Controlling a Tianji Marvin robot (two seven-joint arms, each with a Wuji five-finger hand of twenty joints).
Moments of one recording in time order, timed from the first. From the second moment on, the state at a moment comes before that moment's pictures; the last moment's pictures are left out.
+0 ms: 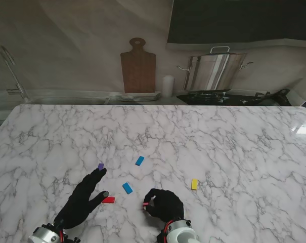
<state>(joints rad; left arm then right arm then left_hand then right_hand) 2.25 -1.12 -1.51 -2.01 0.46 -0.22 0.05 -1.75 -1.25 0.81 -1.59 -0.52 0.35 -0.50 0.86 0.13 -0.01 -0.02 0.16 0.15 0.00 0.23 0.12 0.14 -0.02 0.10 0.02 0.25 -0.02 0.09 -0.07 0.30 0.00 0.19 0.61 -0.74 1.00 -0.22 0.82 -0.31 0.95 0.36 1.03 -0.09 1.09 0.90 0.89 0.03 1.33 0.70 0.75 0.13 1.76 0.96</state>
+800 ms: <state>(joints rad) 2.26 -1.12 -1.51 -2.02 0.46 -0.22 0.05 -1.75 -1.25 0.81 -1.58 -0.54 0.35 -0.50 0.86 0.13 -0.01 -0.02 0.16 0.15 0.00 0.23 0.12 0.14 -0.02 0.10 0.02 0.25 -0.02 0.09 -0.07 0.30 0.00 0.19 0.57 -0.75 1.00 -0.22 0.75 -0.30 0.99 0.40 0.98 -0.11 1.09 0.90 0.87 0.02 1.33 0.70 0.74 0.13 1.76 0.97</state>
